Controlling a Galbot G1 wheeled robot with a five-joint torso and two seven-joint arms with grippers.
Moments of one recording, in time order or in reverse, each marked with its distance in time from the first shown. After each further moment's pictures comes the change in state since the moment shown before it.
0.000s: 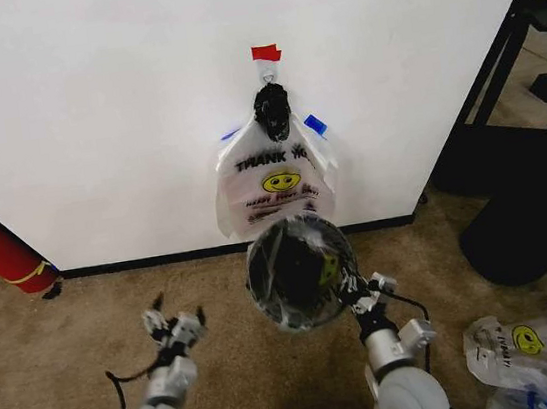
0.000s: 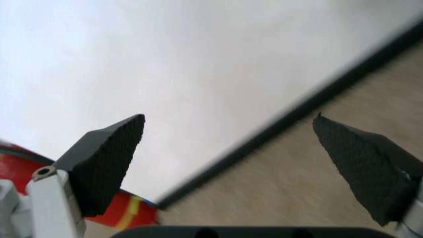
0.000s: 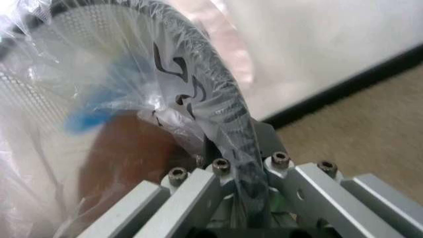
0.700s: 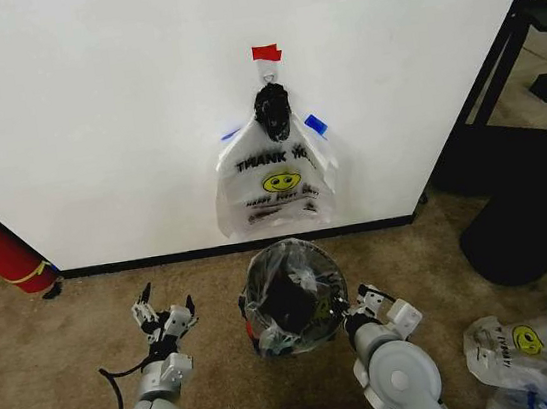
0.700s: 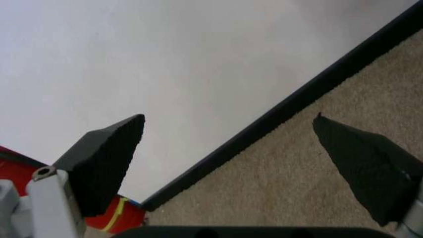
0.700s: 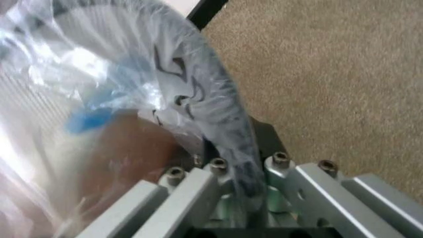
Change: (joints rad) left arm 0.043 -0.036 0.026 -0.005 0.035 -0.027 0.003; right arm 0.121 0.134 0.034 0.012 0.443 -0.381 0.358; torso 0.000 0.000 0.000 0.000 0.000
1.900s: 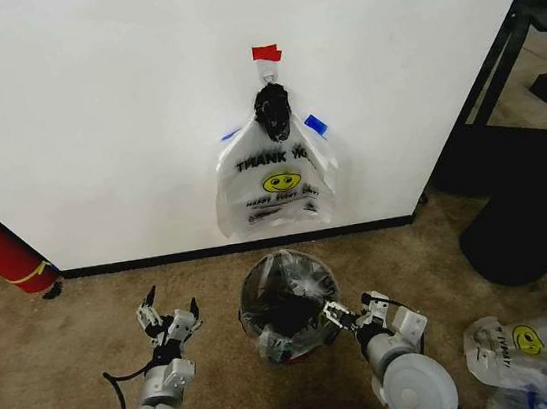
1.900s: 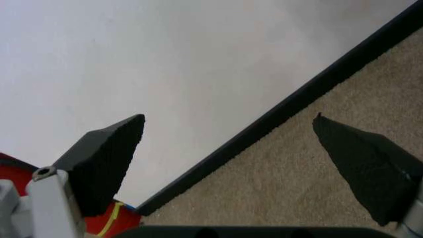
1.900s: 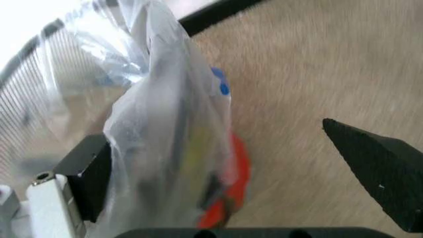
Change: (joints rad) left arm 0.012 0.004 0.007 -0.006 0.005 -0.023 -0.002; right arm -0.090 -0.158 0.052 0.010 -0.275 -0.139 -0.311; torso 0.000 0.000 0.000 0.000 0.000
